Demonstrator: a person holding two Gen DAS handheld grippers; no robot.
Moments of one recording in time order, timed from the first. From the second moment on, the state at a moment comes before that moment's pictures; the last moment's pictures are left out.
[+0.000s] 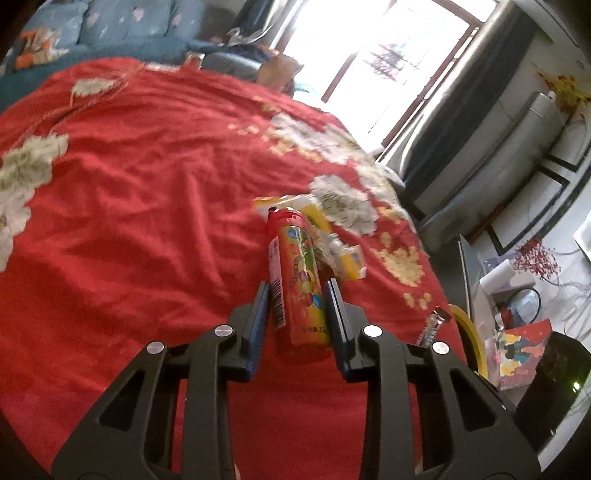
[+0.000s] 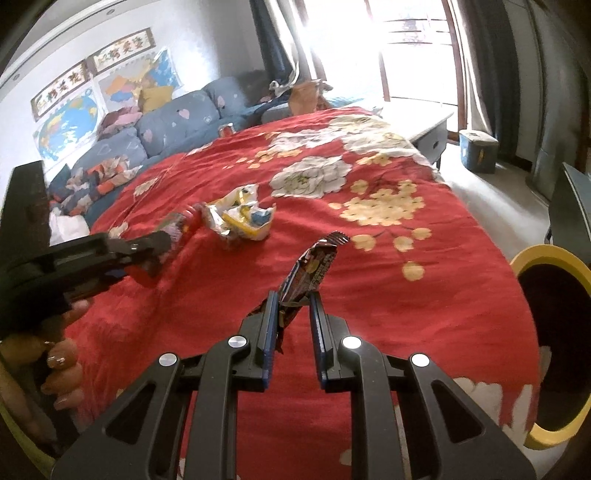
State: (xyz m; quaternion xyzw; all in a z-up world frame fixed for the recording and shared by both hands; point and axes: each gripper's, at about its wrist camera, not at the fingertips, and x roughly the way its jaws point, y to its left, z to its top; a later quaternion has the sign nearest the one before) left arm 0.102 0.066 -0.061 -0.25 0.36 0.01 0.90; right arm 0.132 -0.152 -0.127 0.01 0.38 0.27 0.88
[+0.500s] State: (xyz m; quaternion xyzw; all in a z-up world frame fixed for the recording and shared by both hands) left arm 0.093 0.001 -0.019 -0.20 0.32 -0.08 0.92; right arm 0.149 -0.213 -0.105 0.05 0.35 0.21 0.91
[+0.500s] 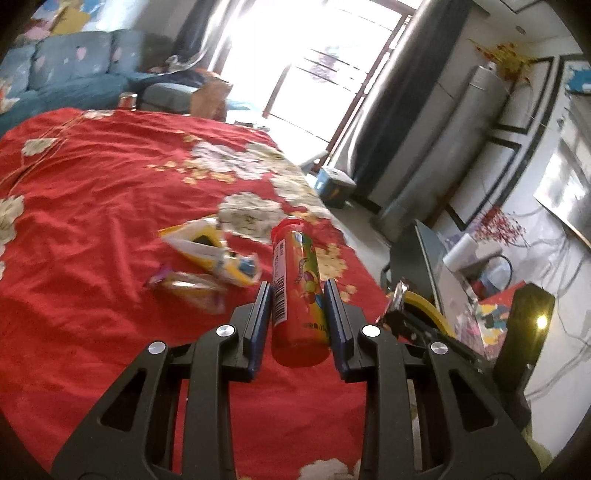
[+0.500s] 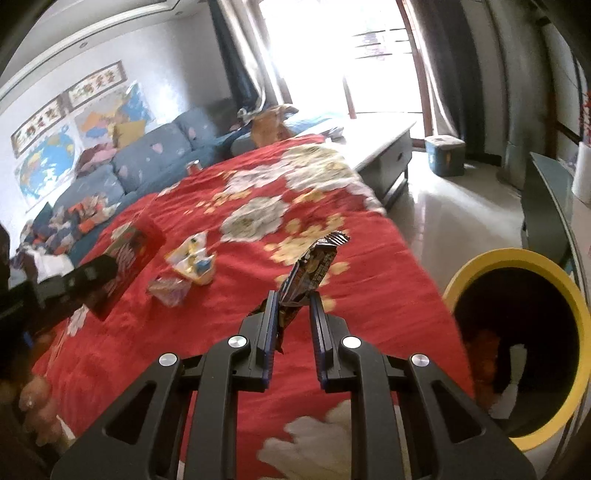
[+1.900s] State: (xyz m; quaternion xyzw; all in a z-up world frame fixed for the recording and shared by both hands) left arm 0.137 -0.188 -0.033 -0.04 0.36 -0.25 0.90; right arm 0.173 -0.391 -0.139 0.14 0.38 0.04 0.91
